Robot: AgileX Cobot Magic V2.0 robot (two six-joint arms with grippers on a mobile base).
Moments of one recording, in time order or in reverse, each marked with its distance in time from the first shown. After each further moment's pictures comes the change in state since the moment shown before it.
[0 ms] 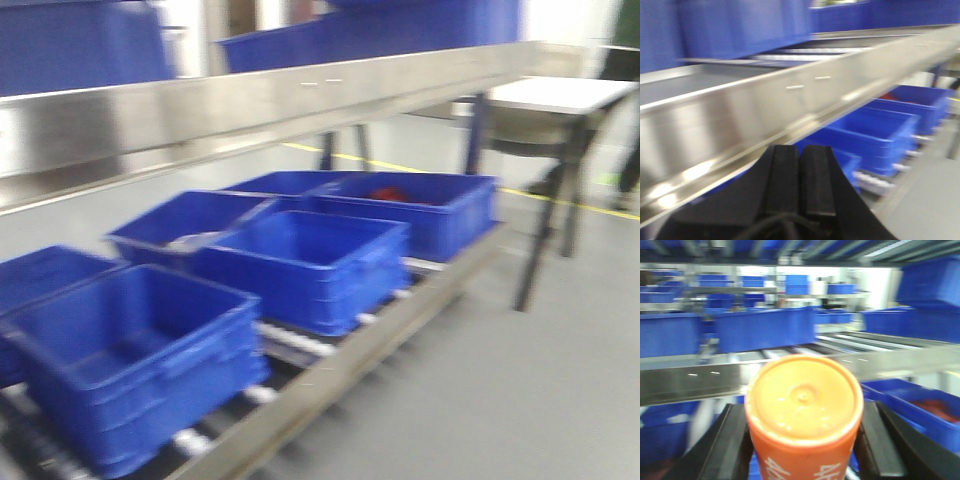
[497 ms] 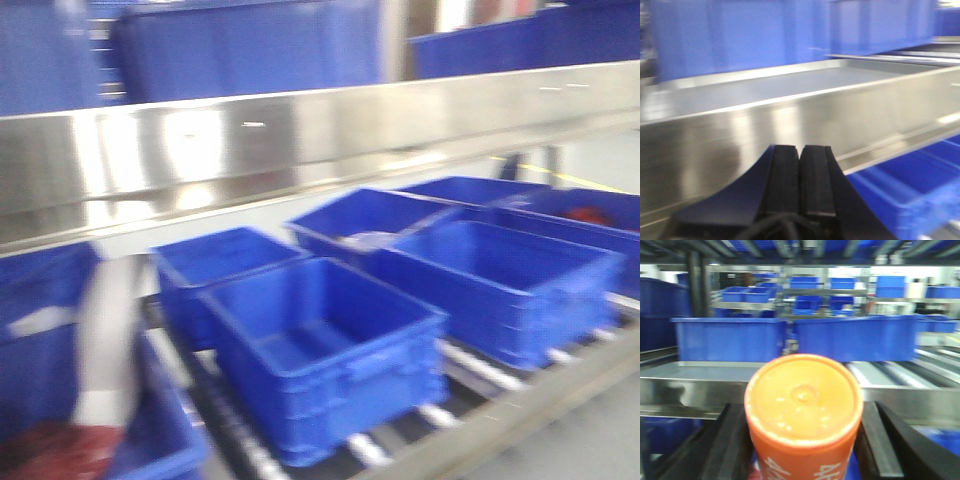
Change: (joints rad) left arm 0.000 0.000 0.000 0.000 0.000 0.000; right arm 0.000 0.000 0.000 0.000 0.000 0.000
